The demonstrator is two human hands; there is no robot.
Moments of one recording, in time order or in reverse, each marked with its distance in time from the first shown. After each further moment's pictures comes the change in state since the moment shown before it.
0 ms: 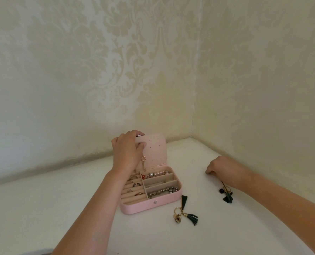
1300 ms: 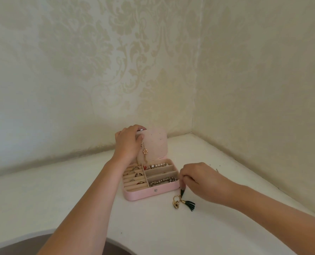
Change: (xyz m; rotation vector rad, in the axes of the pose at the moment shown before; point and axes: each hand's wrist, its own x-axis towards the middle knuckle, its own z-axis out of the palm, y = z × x) left_hand -0.003 -0.001 -0.014 -0.113 -0.095 0.003; right_hand -0.072 -0.113 -0.067 0.553 0.126 -0.124
